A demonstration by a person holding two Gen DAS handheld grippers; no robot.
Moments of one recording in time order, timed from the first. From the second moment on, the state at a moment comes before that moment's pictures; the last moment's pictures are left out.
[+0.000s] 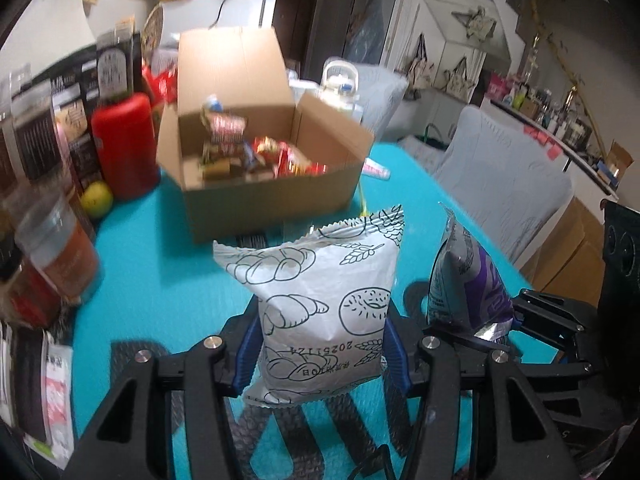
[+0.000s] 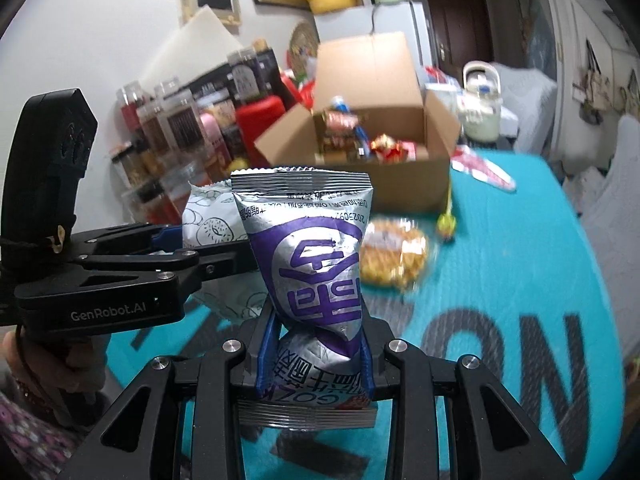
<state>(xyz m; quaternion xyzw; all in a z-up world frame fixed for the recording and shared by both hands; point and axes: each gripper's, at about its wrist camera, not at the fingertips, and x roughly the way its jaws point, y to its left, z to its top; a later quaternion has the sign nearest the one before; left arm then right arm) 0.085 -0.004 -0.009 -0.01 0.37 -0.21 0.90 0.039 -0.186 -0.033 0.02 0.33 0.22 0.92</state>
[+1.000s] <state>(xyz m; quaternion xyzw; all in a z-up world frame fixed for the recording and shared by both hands) 0.218 -0.008 0.096 -0.06 0.22 -0.23 0.95 0.179 -0.187 0.068 -0.03 0.21 0.23 0.95</state>
